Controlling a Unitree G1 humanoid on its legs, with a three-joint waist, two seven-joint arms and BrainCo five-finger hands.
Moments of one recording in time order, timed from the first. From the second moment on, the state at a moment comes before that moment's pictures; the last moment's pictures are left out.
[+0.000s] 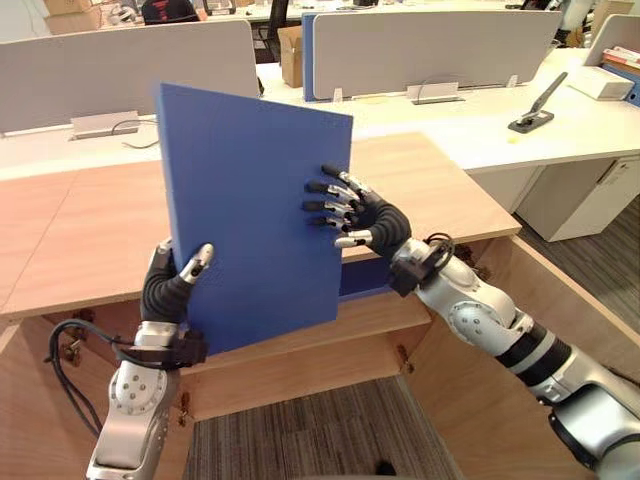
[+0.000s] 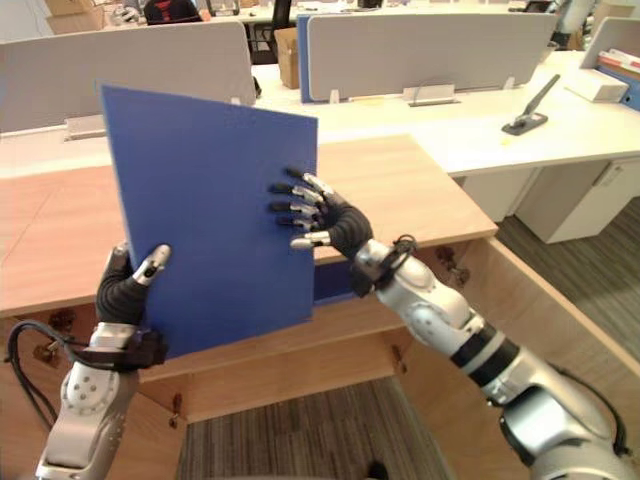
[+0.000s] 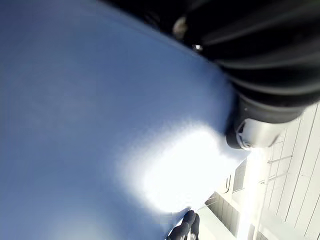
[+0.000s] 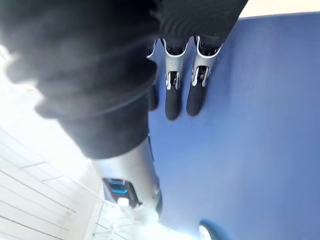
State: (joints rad) left arm 0.16 0.43 -0.02 -0.36 -0.32 -0.24 0.06; right arm -0.66 -0.70 0.70 -0.02 1.17 -0.11 0.12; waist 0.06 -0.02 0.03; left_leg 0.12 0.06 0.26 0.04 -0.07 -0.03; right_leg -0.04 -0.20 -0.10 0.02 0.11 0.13
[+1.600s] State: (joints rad) left arm 0.08 0.28 0.07 -0.41 -0.48 -0.30 0.06; right arm -0.63 -0.47 0.62 0.10 0.87 -0.10 0.09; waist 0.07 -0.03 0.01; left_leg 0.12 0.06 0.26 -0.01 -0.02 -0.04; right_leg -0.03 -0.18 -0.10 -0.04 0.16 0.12
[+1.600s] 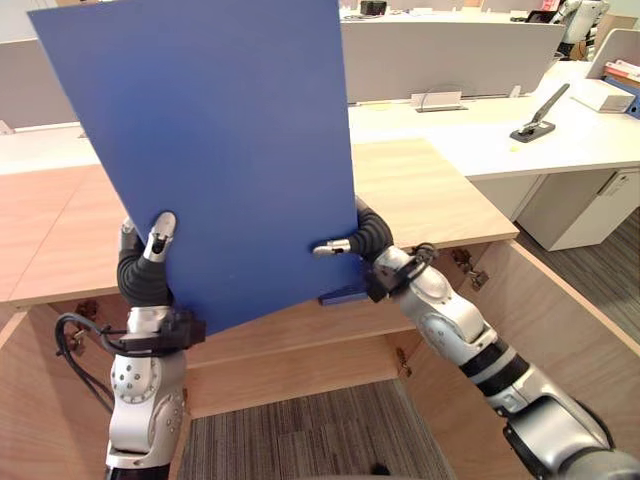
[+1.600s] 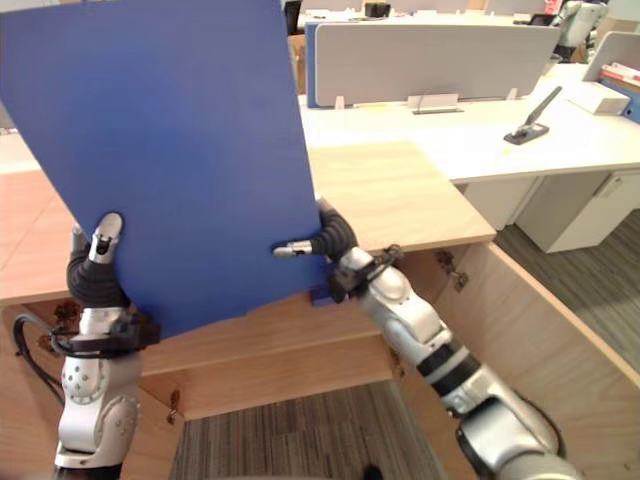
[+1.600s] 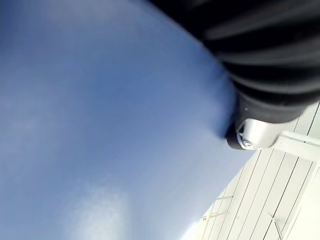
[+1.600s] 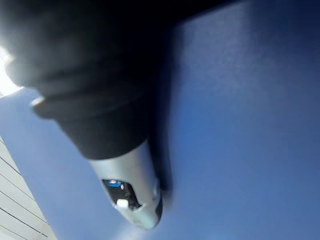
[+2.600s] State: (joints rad) left arm 0.23 0.42 -0.11 -0.20 -0.67 -0.36 -0.07; right arm -0.95 -0.66 0.89 0.16 1.07 -0.08 0.13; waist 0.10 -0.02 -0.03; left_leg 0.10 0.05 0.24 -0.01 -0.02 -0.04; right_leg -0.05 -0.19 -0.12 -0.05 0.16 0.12
